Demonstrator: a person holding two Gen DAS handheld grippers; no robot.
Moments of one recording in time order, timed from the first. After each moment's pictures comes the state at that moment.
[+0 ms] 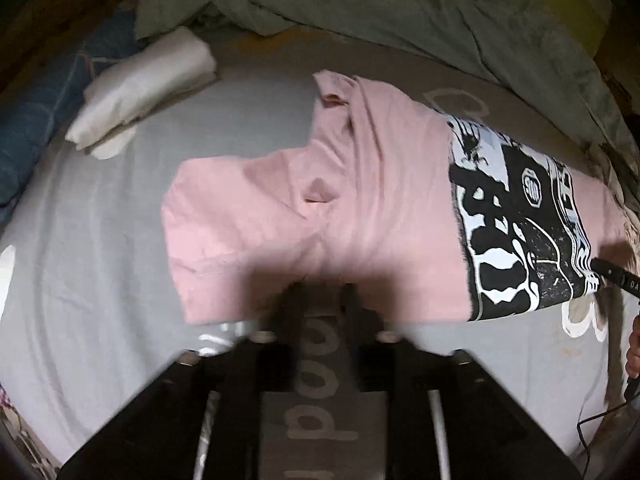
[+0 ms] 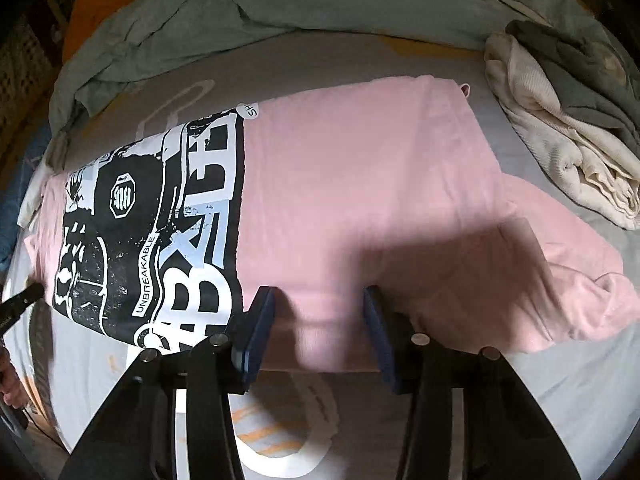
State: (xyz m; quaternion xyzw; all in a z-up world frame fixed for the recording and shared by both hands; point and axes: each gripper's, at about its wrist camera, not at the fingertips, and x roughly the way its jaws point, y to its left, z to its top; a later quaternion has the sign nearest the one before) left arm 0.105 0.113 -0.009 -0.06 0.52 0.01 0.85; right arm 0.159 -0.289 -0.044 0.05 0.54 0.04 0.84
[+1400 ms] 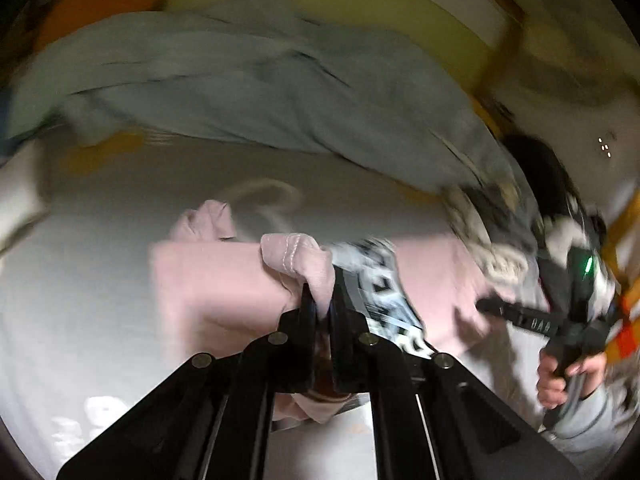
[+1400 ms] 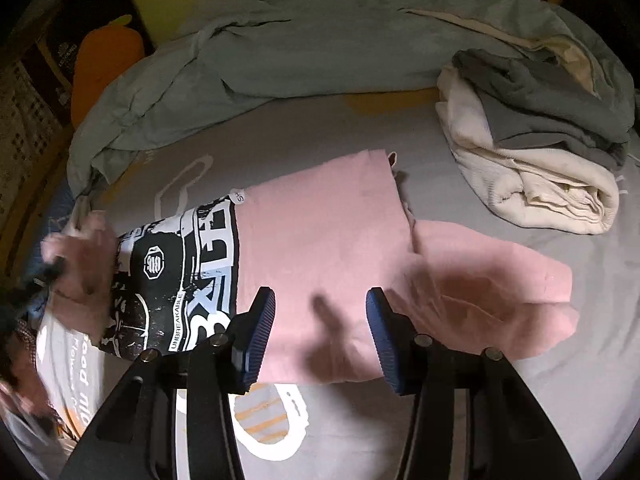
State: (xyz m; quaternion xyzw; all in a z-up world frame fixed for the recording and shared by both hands) left arm 0.159 -0.042 0.059 -0.09 0.42 -0.22 0.88; right arm 0.150 -0.346 0.012 0.13 0.48 0.04 0.87
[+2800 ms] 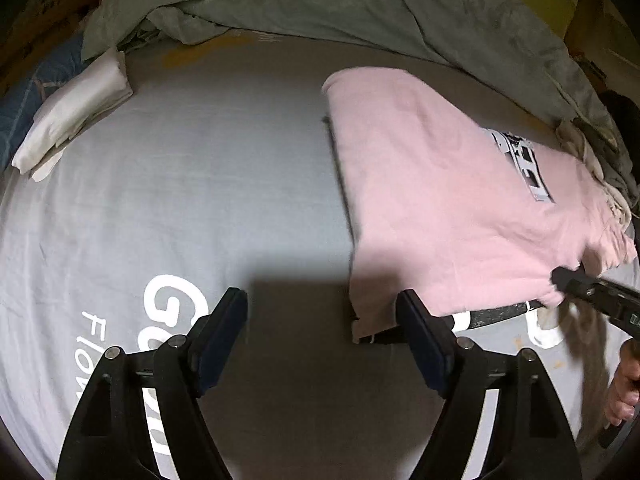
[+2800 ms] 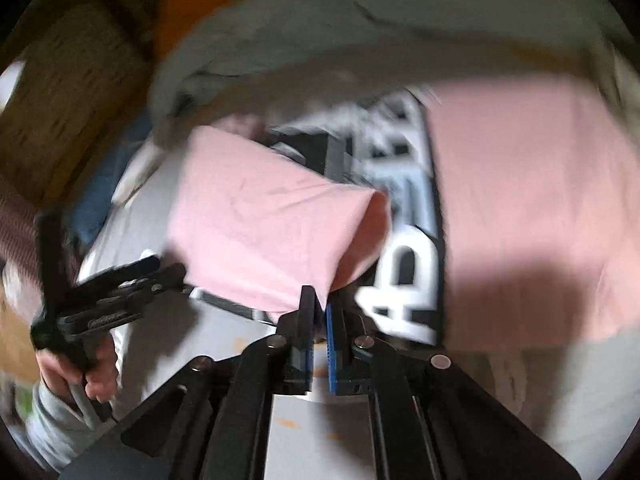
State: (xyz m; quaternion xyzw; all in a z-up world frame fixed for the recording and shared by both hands) left arm 0.119 0.023 -0.020 -0.04 0.51 -0.04 0.86; right arm 0.135 -0.236 -0.046 0.15 0.51 0.21 0.82
